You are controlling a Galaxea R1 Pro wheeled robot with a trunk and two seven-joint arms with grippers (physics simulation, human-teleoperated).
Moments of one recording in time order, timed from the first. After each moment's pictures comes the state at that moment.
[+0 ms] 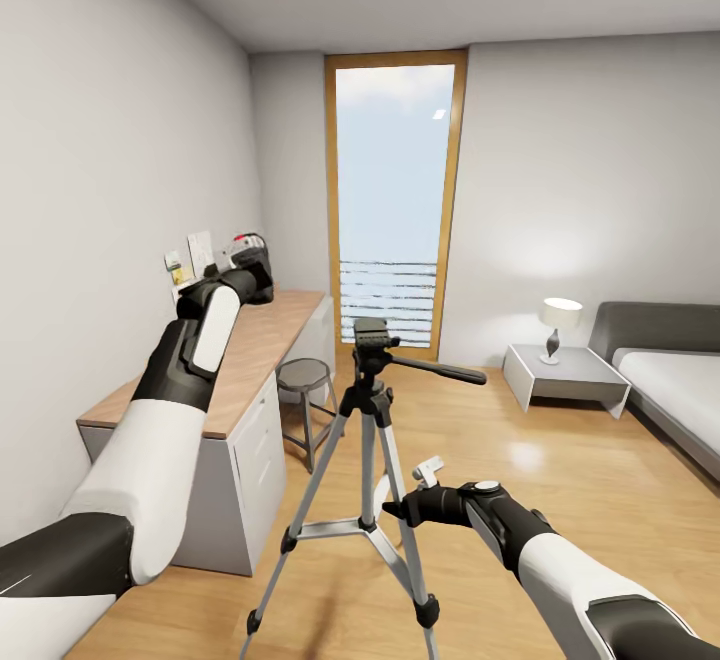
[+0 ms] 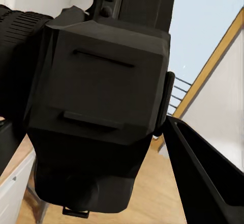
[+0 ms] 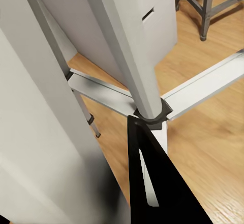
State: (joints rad) left arm -1.10 -0.08 0.00 -1.08 0.45 0.57 0.37; right arm -0.79 0.03 0.09 -0.27 0.11 0.16 0.69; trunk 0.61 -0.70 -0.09
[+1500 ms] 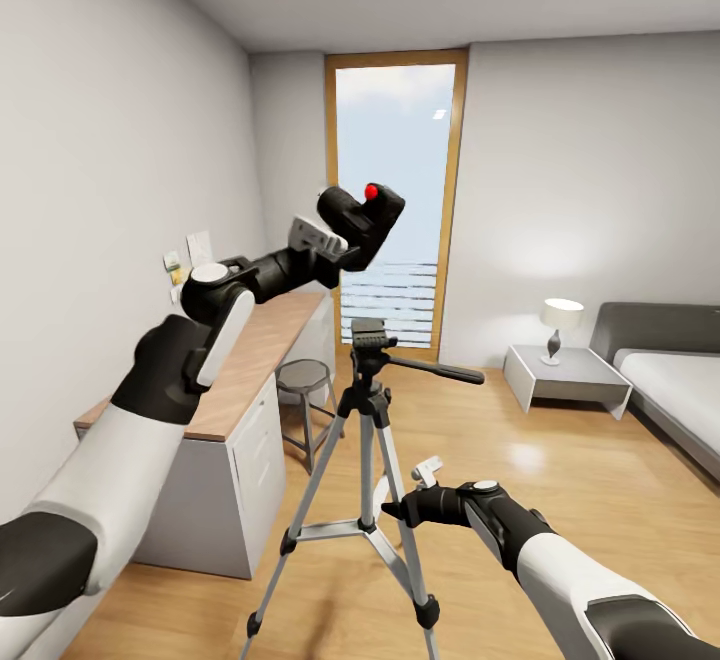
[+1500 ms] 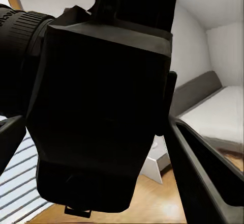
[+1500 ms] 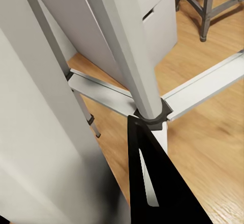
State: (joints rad) left arm -1.10 0.05 -0.36 -1.33 0.22 0.50 -0.45; right arm -0.79 0.03 0.09 -0.27 0.12 0.16 0.69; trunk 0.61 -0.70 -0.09
